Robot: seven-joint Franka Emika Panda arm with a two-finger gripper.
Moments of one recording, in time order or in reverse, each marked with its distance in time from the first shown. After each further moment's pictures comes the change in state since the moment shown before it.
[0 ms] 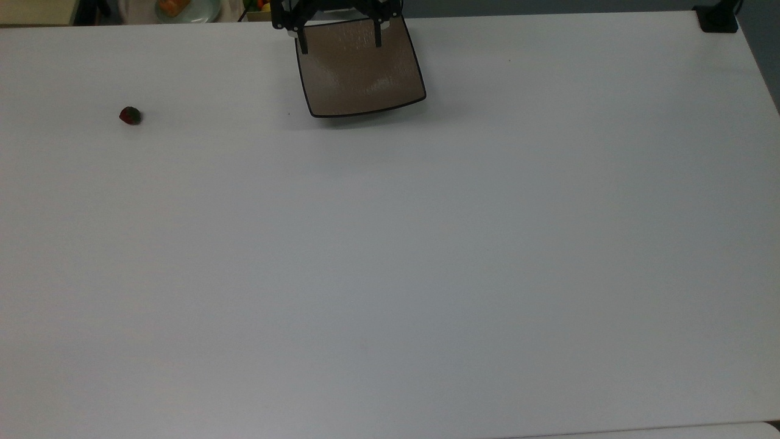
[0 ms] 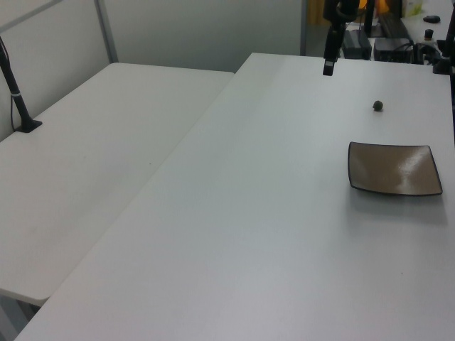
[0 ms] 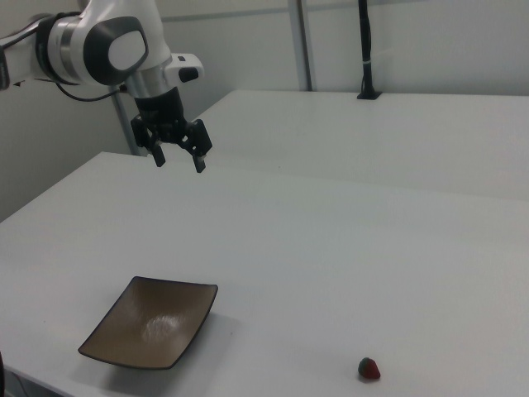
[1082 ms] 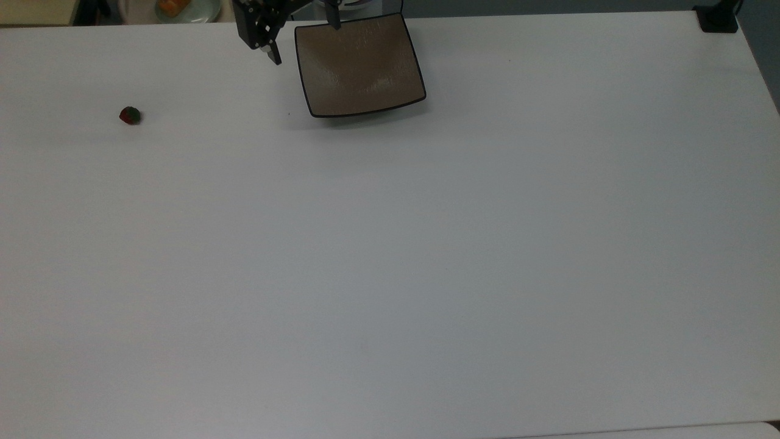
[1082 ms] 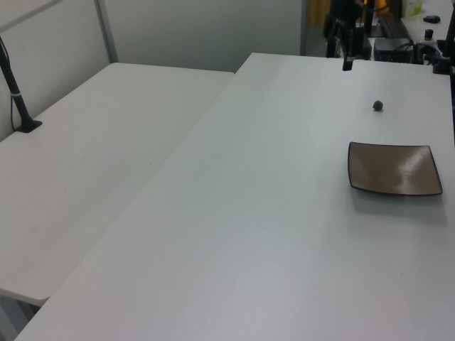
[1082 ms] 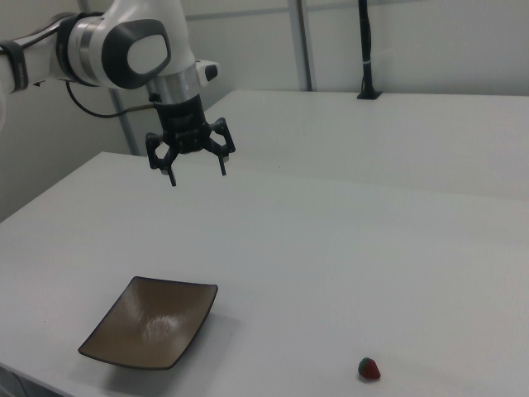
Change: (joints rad) arm -0.082 0.000 -0.006 -0.005 0.000 -0.047 -0.691
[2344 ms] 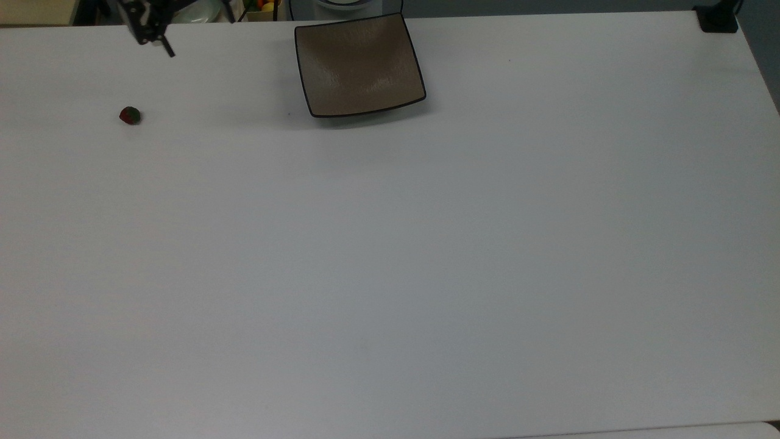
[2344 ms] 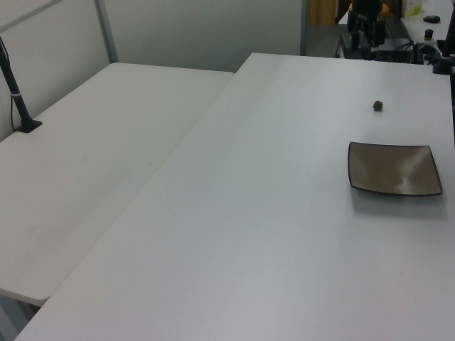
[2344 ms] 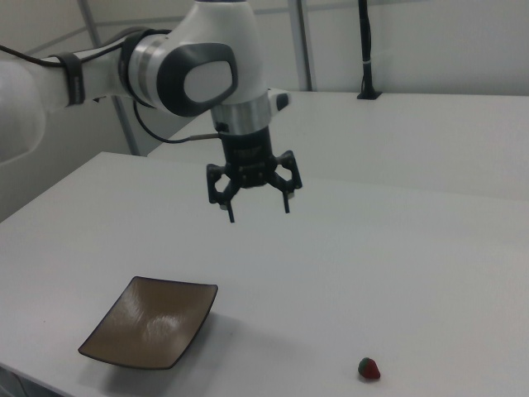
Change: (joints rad) arm -0.113 0.018 -0.144 -0.036 -0.028 -0.009 -0.208
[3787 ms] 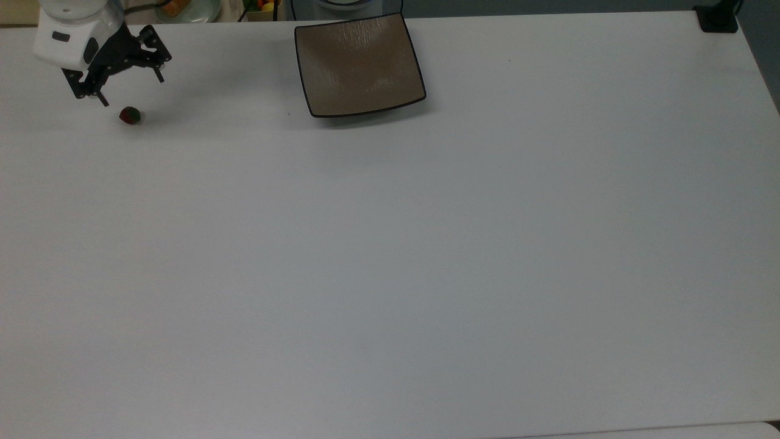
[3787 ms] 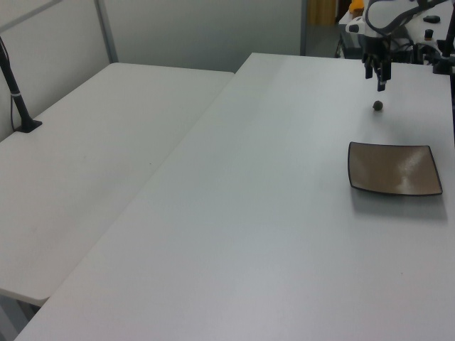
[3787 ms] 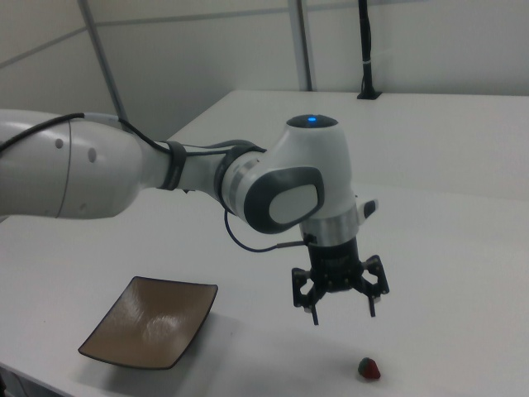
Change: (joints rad) arm -0.086 0.190 -0.149 -0.166 -0.065 0.354 -0.111
